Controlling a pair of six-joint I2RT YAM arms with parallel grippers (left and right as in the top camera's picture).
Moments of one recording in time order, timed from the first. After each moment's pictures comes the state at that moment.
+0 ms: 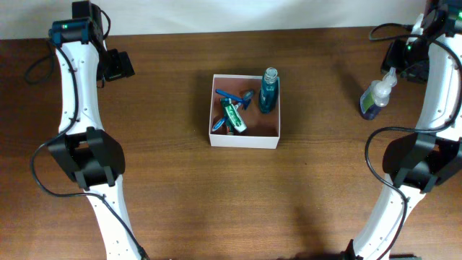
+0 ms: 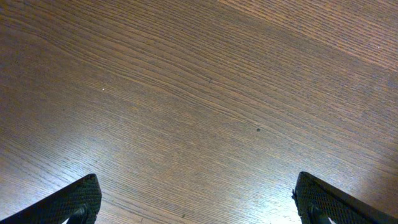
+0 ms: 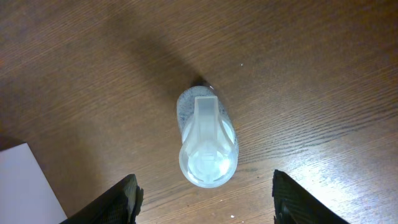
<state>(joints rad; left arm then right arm) 0.12 2.45 2.57 -1.45 -0.13 -0.22 -0.32 2.29 2.53 -1.54 -0.03 0.12</state>
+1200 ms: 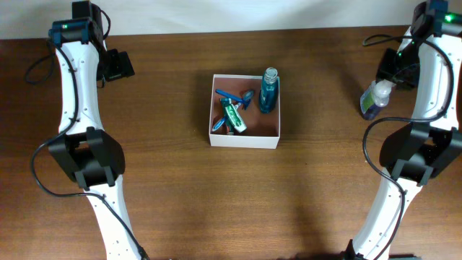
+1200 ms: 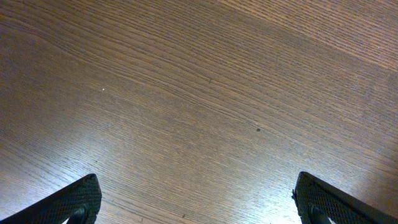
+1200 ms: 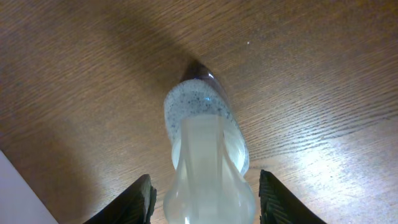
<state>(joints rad) 0.12 2.45 2.57 -1.45 -0.13 -0.22 -0.32 2.39 2.53 -1.56 -0.03 0.16</state>
